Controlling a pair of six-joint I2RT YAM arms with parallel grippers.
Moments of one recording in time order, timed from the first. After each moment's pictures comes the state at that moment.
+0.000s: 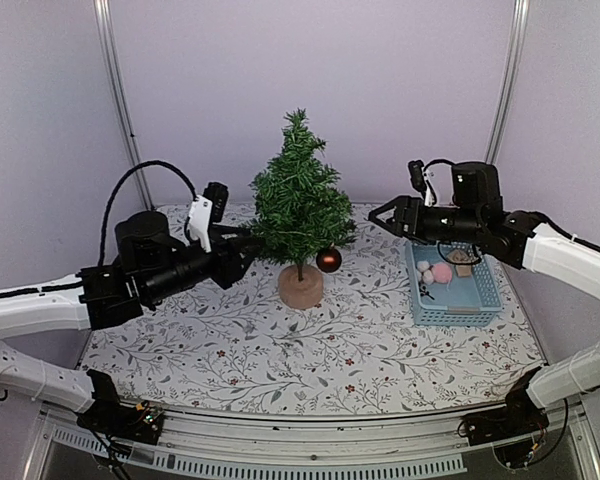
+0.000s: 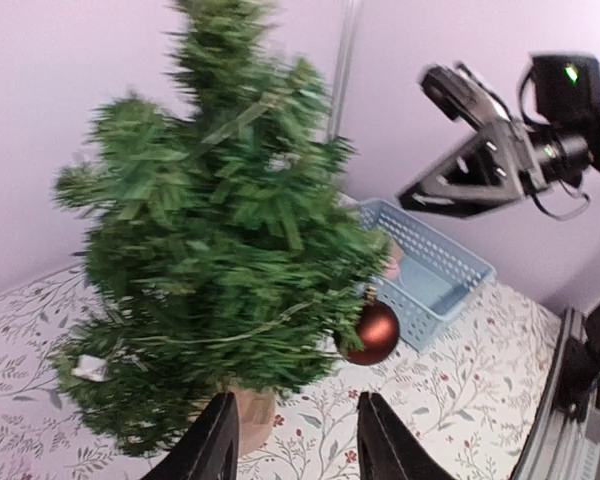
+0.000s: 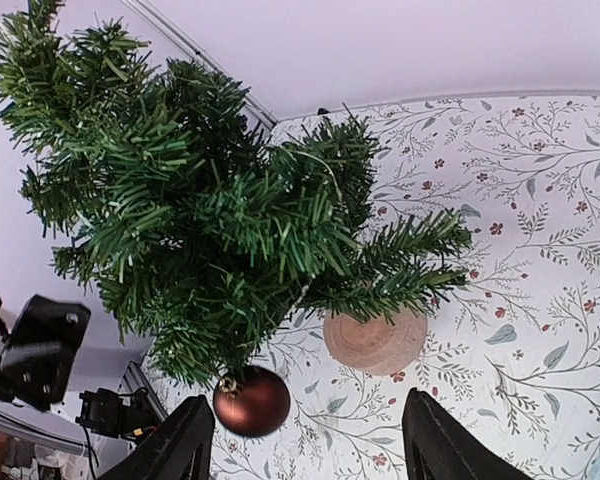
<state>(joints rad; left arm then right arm) -0.97 1.10 0.76 0.21 -0.17 -0.16 0.60 1.30 1.06 -0.14 -0.31 0.59</state>
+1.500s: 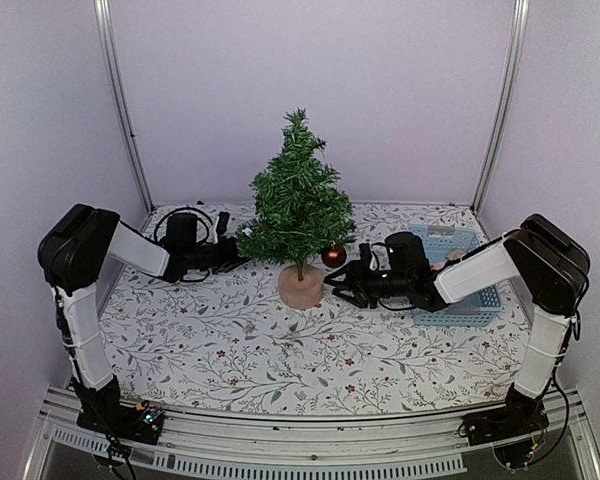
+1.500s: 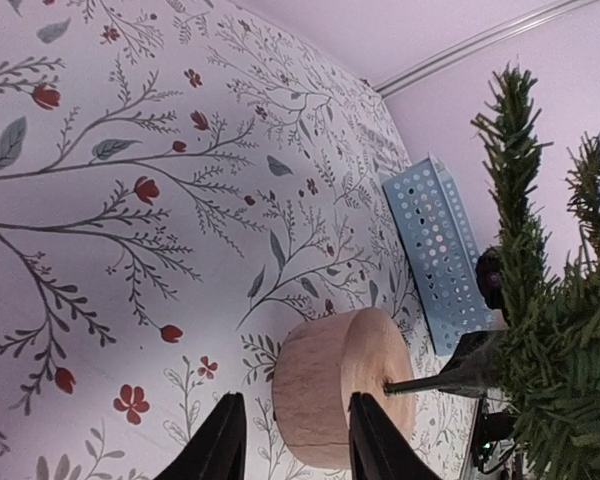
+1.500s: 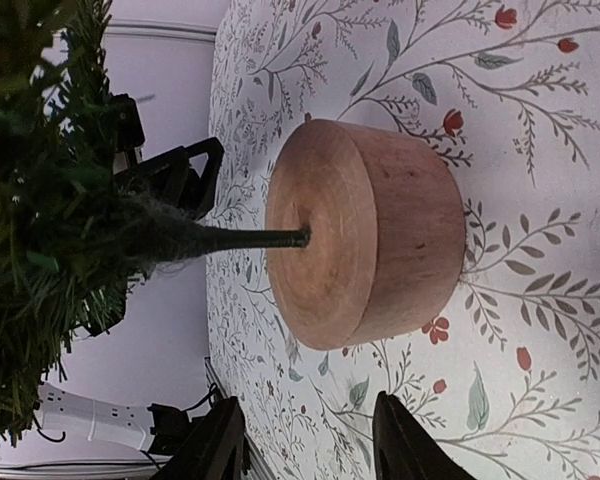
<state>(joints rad) -0.30 1.99 0.95 0.58 0.68 -0.65 0.68 1.87 0.86 0.55 -0.48 1.14</state>
